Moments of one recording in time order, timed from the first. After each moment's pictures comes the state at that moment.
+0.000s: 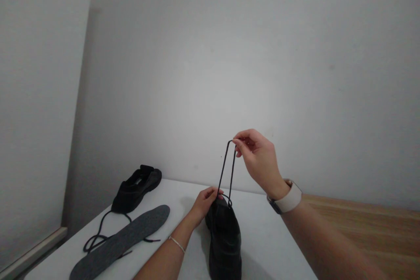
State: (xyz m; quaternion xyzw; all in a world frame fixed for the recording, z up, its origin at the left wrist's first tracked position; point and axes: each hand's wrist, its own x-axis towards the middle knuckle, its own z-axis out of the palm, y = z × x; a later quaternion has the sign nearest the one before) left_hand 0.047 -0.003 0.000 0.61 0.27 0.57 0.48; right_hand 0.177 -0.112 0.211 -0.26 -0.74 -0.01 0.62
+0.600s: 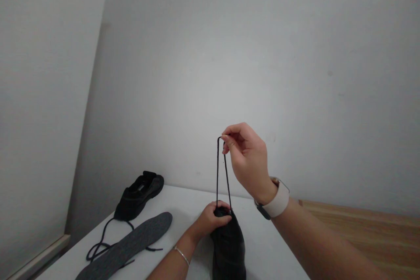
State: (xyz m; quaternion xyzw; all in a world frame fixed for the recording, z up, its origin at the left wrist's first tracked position) left_hand 0.050 -0.021 -0.002 0.70 0.29 0.50 0.41; right_hand 0.134 -0.142 0.227 -0.16 -0.75 -0.02 0.64
